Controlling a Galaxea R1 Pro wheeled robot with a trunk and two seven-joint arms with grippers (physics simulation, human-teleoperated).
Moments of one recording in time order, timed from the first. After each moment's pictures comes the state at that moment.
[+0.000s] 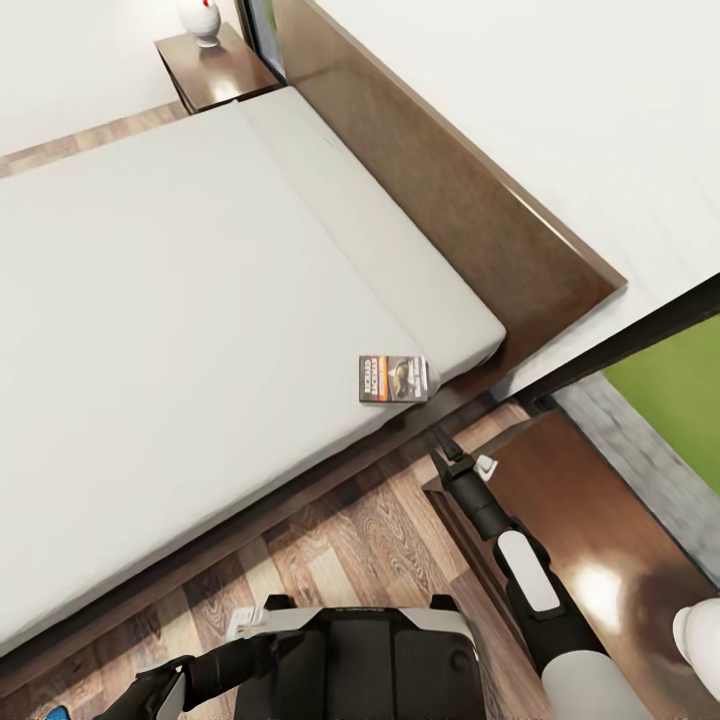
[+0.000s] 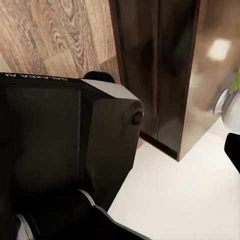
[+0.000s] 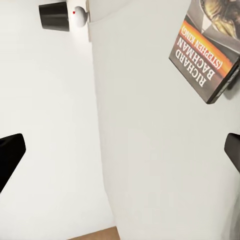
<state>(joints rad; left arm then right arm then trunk) -0.50 0.02 0.59 -0.31 -0.34 0.12 -0.96 -0.54 0.05 -0.09 -0.93 -1.09 0.34 0.72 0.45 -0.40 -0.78</state>
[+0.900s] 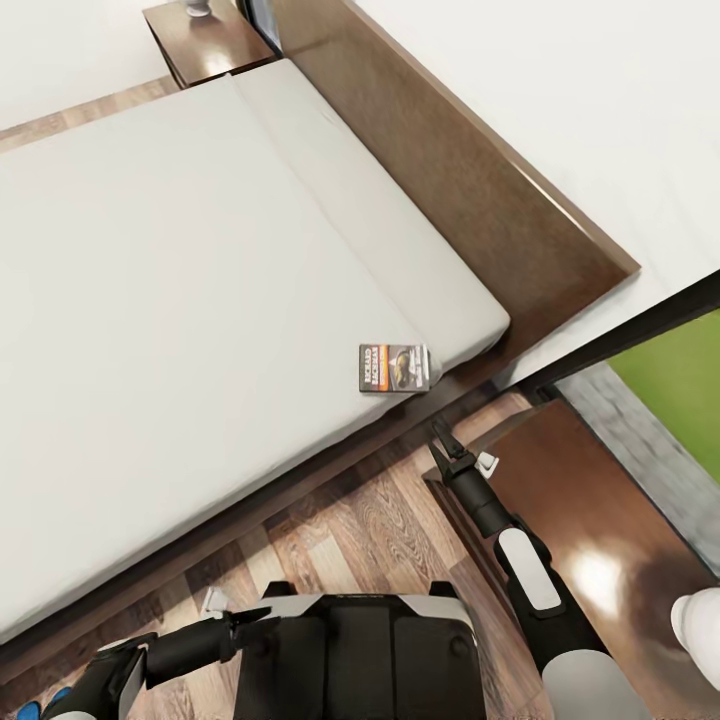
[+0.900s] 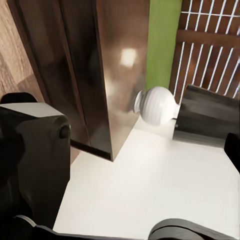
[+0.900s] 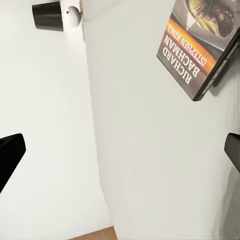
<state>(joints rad) -0.50 0.10 0.59 -0.44 -0.32 0.18 -1.46 -0.54 0.05 -0.09 -0.95 -1.09 0.34 0.72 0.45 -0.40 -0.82</state>
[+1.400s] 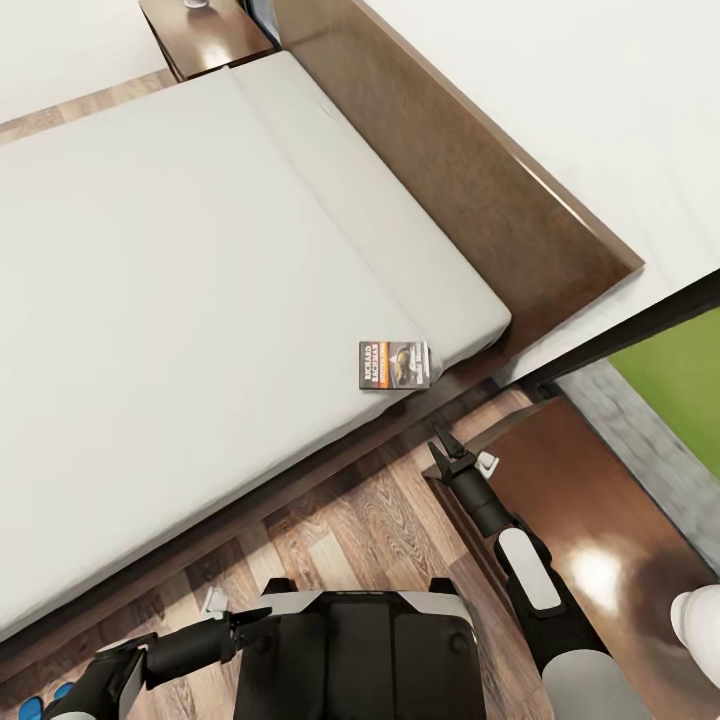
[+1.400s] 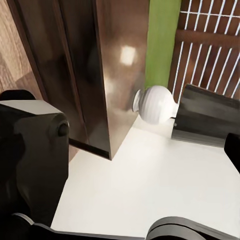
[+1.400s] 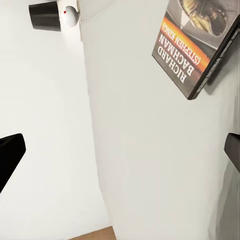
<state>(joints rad) -0.50 0.10 0.59 -0.44 -0.31 0.18 -1.47 -0.54 0.05 -0.09 -0.96 -1.09 0.34 0.72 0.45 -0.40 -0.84</state>
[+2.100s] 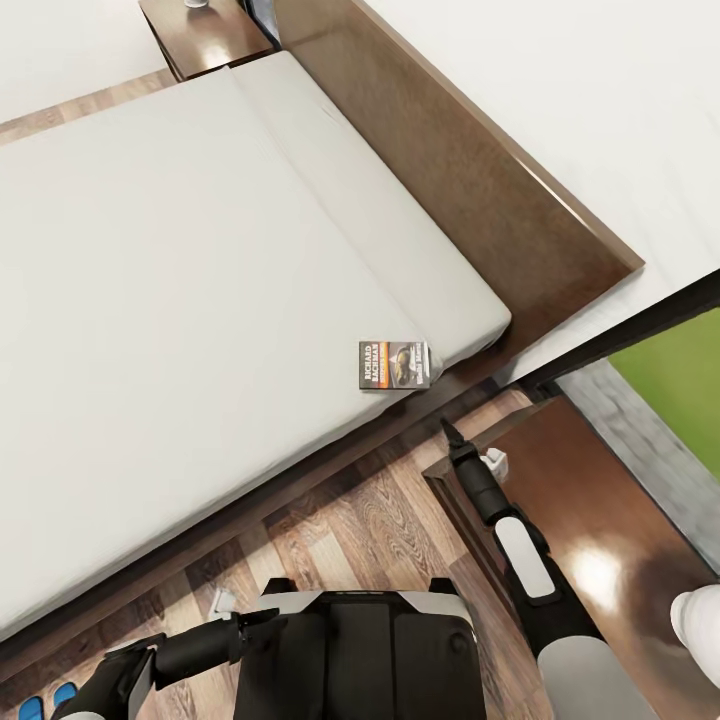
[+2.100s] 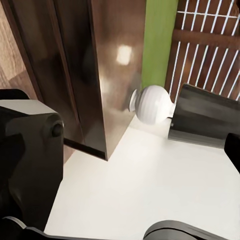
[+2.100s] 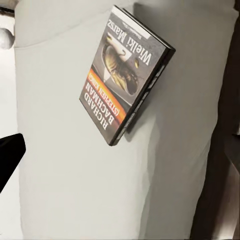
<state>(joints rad) -0.50 0.07 0.59 -0.44 -0.32 0.17 -1.46 -0.58 0.05 -0.09 -0.96 -1.02 0.14 0.43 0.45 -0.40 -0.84</state>
